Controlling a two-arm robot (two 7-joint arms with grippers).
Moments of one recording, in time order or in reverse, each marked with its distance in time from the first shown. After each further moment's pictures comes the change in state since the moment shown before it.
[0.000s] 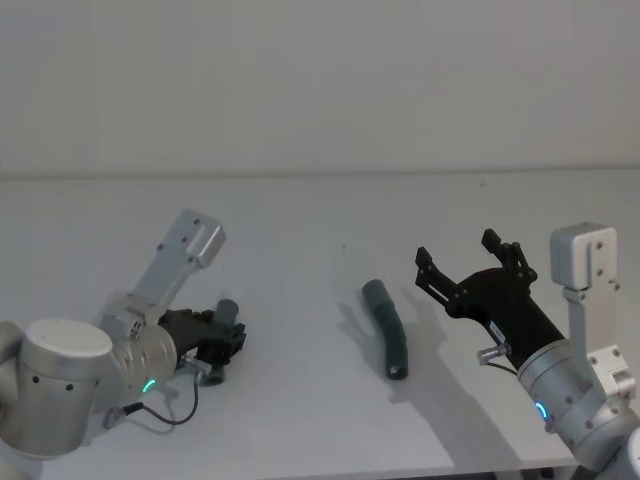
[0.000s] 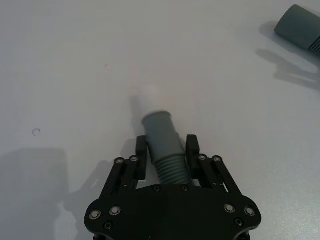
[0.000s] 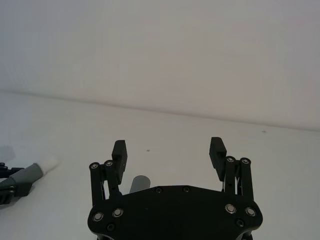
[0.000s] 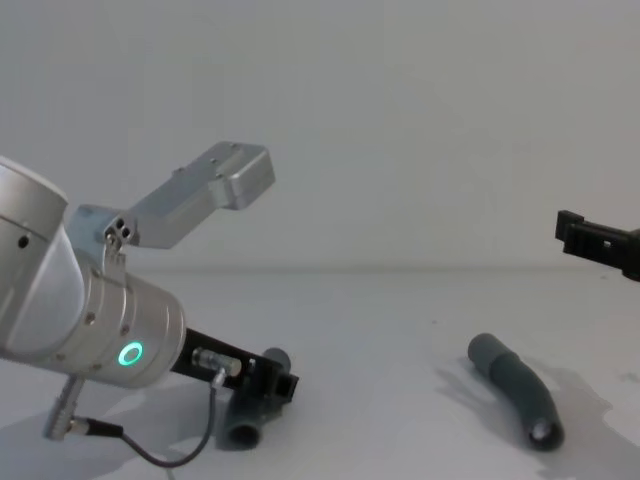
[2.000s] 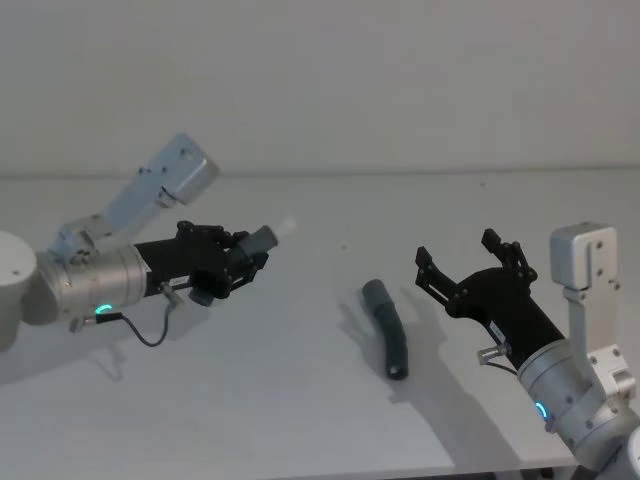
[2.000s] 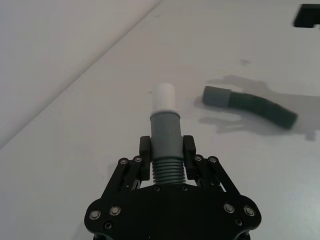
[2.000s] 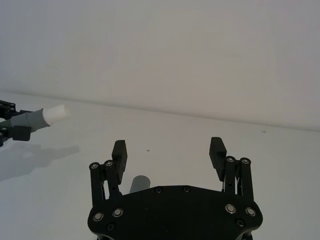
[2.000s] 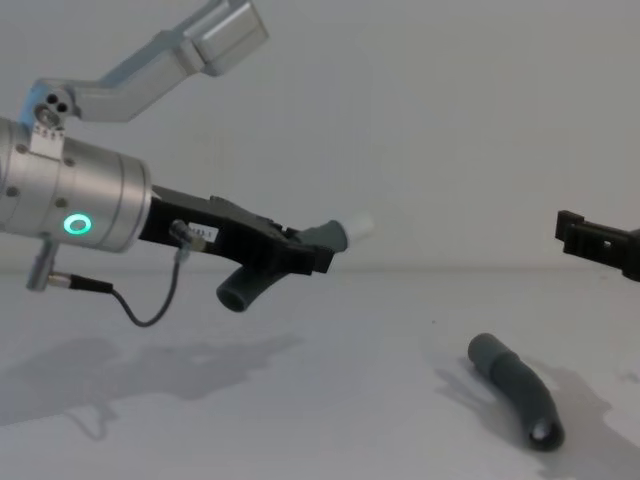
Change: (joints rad) left arm -0.212 0.153 0.065 0.120 0.008 -0.380 -0.470; right arm 0.000 0.000 0.000 0.000 0.000 0.000 0.000
